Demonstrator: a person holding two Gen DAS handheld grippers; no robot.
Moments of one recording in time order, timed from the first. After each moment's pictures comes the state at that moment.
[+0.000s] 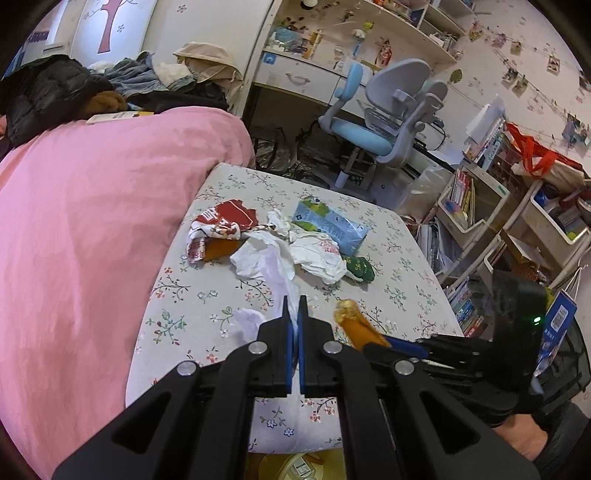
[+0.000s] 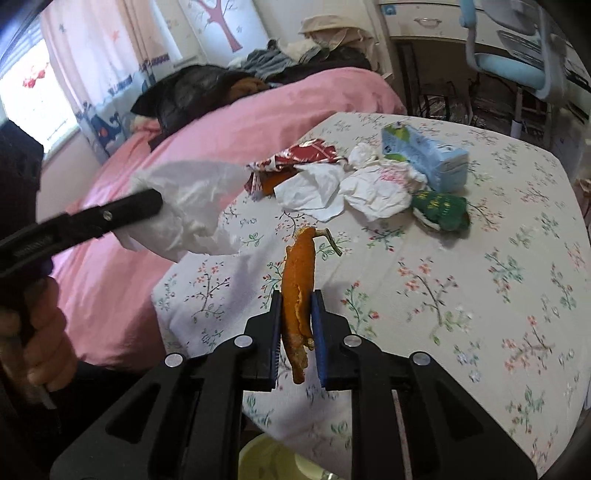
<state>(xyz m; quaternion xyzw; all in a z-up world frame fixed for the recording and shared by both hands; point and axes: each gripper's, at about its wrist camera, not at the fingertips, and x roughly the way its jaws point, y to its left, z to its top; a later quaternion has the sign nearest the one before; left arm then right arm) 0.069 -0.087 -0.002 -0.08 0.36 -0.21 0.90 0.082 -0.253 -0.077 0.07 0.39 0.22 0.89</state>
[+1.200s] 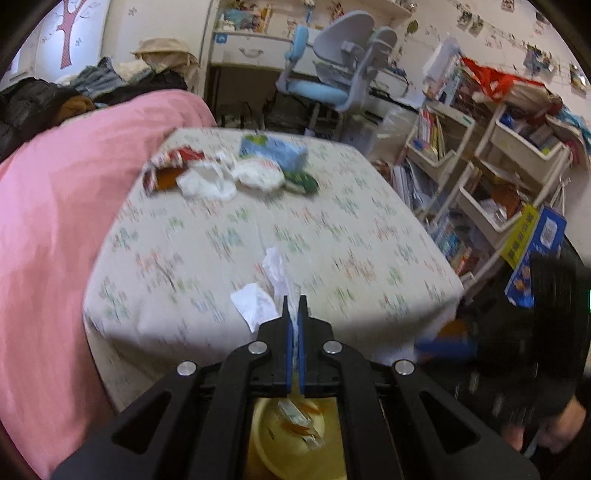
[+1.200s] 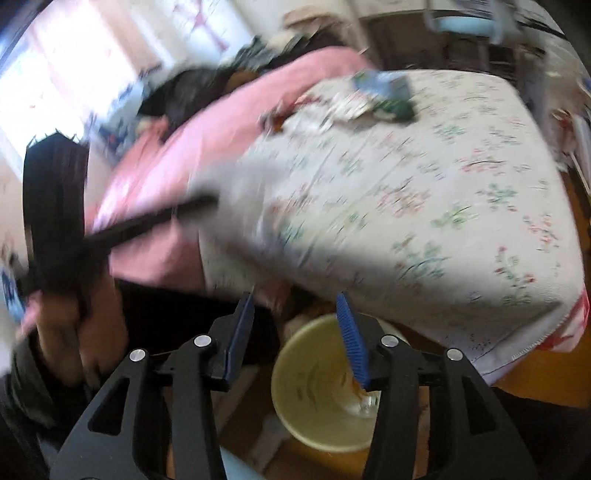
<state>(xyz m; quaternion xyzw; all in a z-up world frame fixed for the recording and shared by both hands) -0.036 -0.136 -0.039 -0.01 0.40 -0.26 0.88 -0.081 -0.287 -0.096 0.14 0.41 0.20 0.88</state>
